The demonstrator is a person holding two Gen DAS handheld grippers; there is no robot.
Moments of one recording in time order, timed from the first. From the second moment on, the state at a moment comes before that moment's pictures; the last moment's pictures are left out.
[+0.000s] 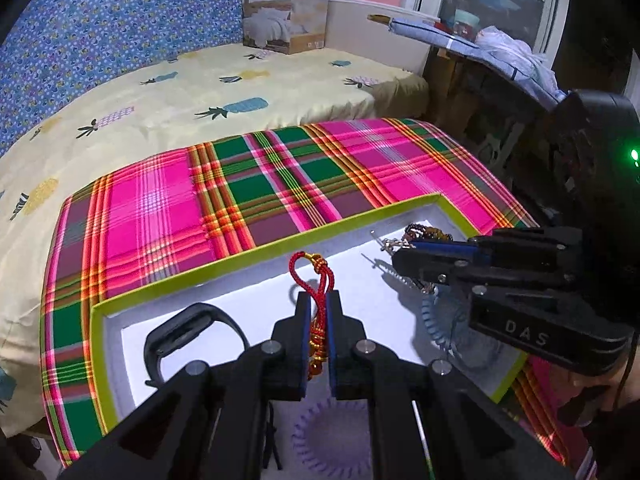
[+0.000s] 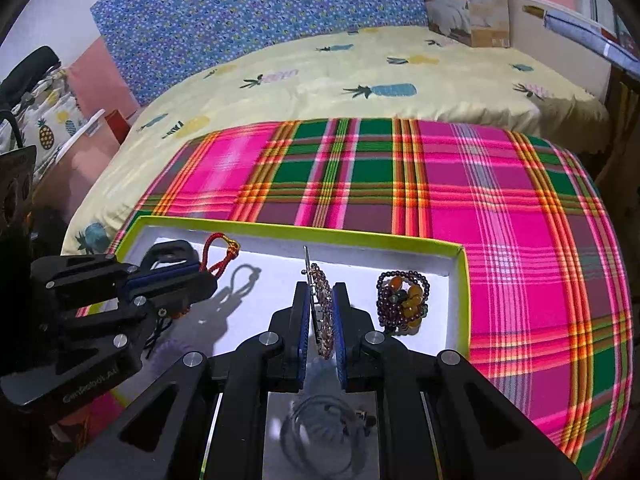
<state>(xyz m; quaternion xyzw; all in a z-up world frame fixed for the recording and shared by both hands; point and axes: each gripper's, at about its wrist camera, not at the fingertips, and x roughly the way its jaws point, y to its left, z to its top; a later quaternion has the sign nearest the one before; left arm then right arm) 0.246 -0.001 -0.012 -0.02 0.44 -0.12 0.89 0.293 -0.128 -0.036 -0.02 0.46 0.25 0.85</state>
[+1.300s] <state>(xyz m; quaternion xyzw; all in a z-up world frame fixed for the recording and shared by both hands) 0.204 0.009 0.006 -0.03 0.42 -0.11 0.90 0.251 -0.136 -0.009 -0.01 0.44 0.26 0.86</state>
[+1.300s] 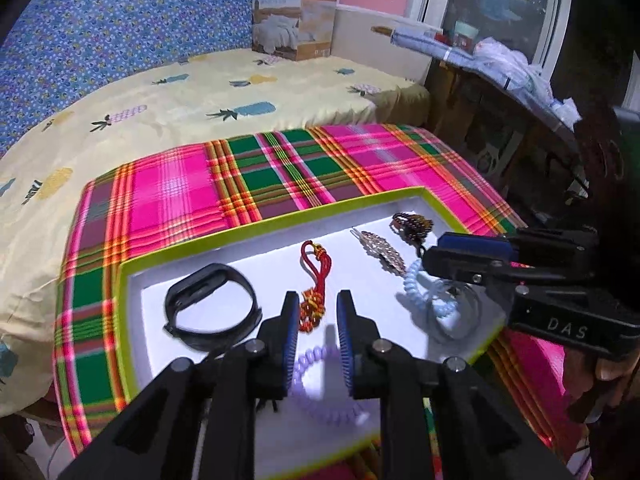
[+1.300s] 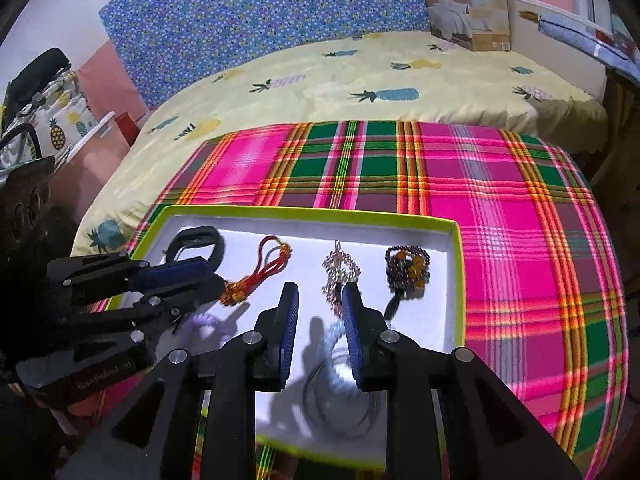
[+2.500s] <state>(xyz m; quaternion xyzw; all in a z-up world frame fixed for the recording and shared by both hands) 0.081 -0.005 -0.009 -0.04 0.41 -0.13 0.90 0.110 -0.191 -0.023 0.01 0.43 0.27 0.86</state>
